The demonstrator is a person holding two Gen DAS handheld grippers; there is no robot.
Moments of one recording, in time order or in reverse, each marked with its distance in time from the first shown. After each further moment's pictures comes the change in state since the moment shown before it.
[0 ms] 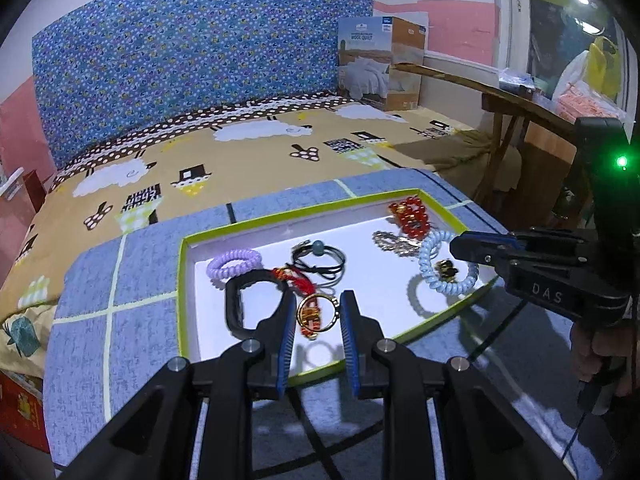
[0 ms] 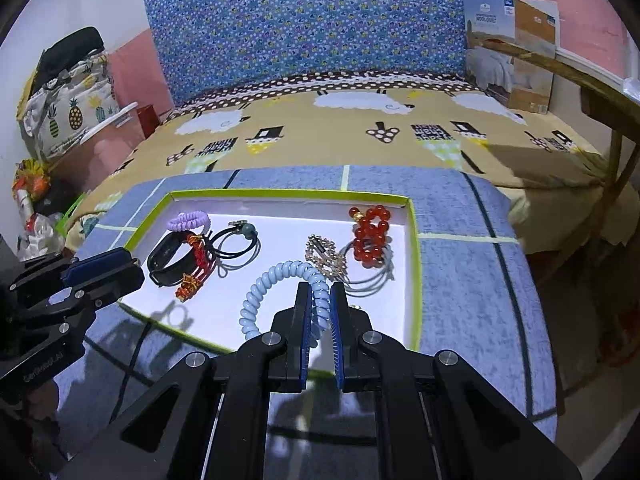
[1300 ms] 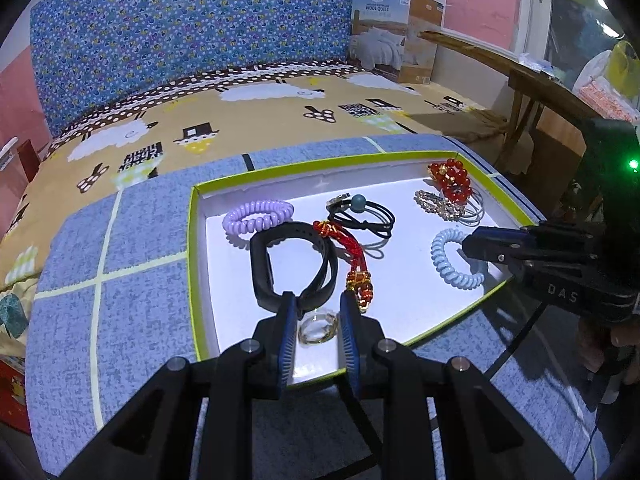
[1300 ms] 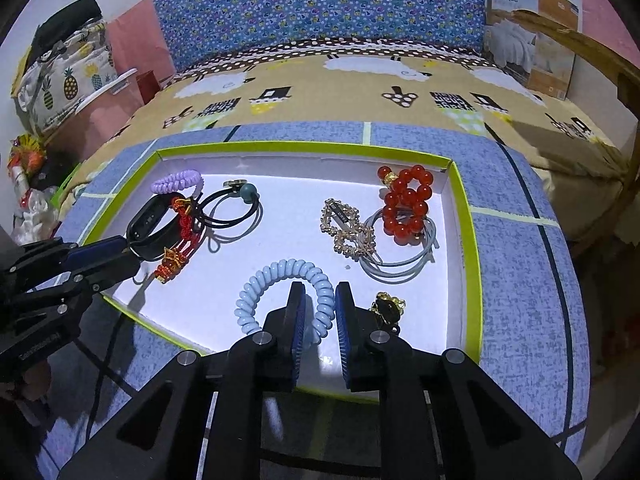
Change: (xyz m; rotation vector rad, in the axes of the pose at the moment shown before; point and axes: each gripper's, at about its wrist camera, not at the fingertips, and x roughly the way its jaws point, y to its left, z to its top) left arm 0.037 0.030 -0.015 -0.041 0.112 -0.020; right arm 0.042 0.012 -0.010 -0.030 0.113 0.005
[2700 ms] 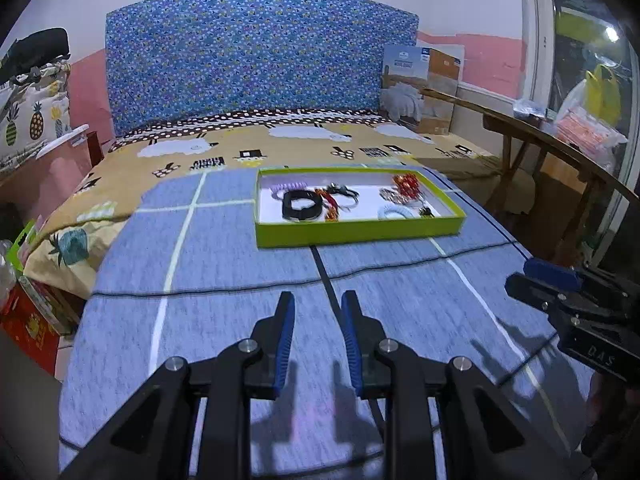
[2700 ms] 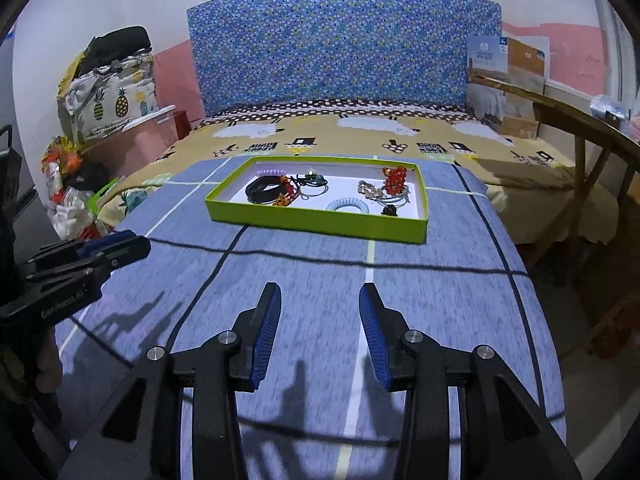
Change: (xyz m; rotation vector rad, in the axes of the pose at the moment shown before) left arm -0.147 -0.047 -0.114 -0.114 -0.189 0.120; right arm -0.159 0.055 -0.135 -0.036 -0.245 -0.019
